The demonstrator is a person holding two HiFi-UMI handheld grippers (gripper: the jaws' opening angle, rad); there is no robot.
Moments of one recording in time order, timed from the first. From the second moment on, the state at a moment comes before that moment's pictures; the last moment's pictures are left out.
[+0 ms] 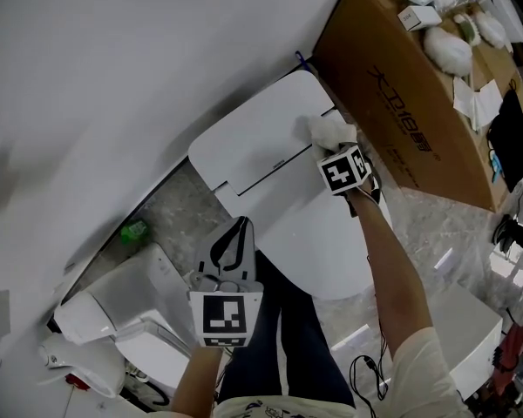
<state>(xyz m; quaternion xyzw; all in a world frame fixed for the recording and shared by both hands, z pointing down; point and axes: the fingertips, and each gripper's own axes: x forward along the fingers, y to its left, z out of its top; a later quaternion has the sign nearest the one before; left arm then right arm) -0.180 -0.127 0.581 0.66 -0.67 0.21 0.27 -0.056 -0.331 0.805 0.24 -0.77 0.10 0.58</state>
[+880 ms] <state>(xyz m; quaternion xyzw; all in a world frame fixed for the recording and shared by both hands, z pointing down) -0.140 -0.127 0.572 0.68 -0.65 0.21 0.26 0.060 -0.269 0.816 0.29 -0.74 0.14 0.60</state>
